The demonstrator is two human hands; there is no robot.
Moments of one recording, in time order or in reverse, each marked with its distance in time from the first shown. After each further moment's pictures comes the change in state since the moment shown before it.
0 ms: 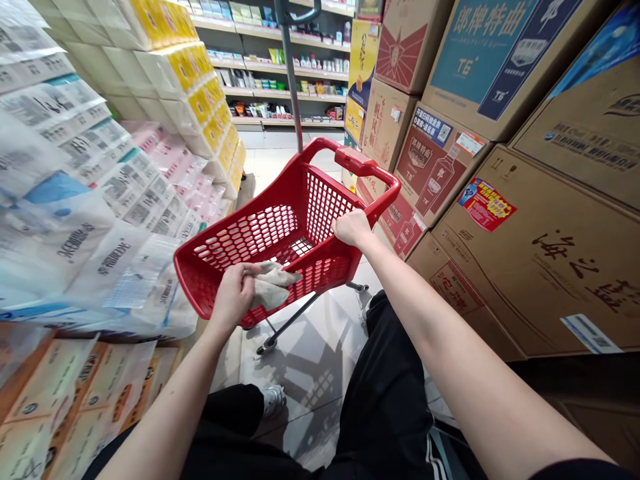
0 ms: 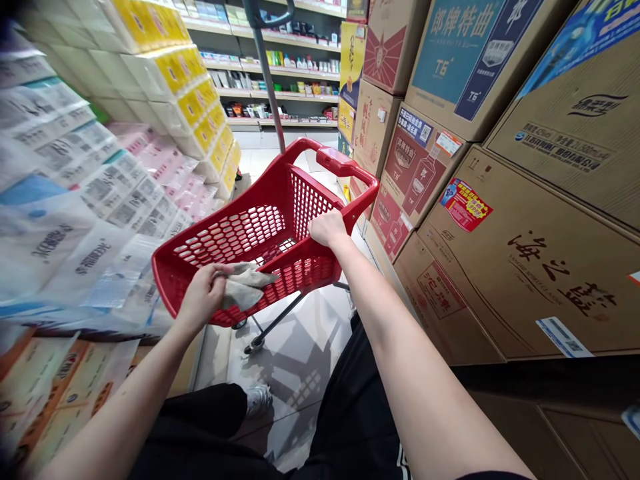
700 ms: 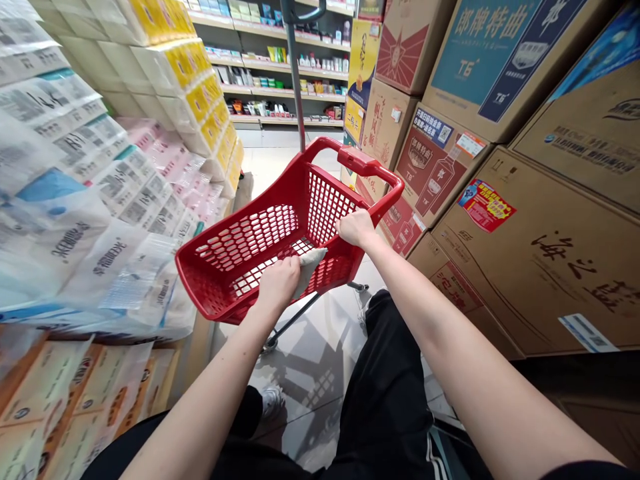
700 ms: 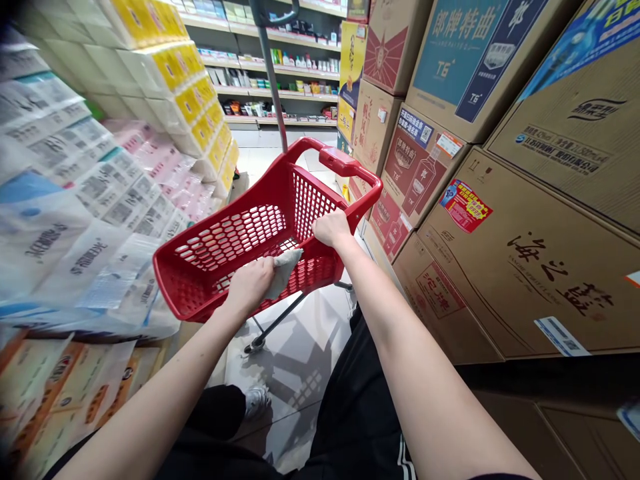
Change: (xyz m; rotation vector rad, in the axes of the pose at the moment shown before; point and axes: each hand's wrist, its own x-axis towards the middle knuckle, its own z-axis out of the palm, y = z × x) left_hand 0.015 0.071 0.042 0.730 -0.264 0.266; right_hand -0.001 0.005 0.003 -0.036 0.029 -0.005
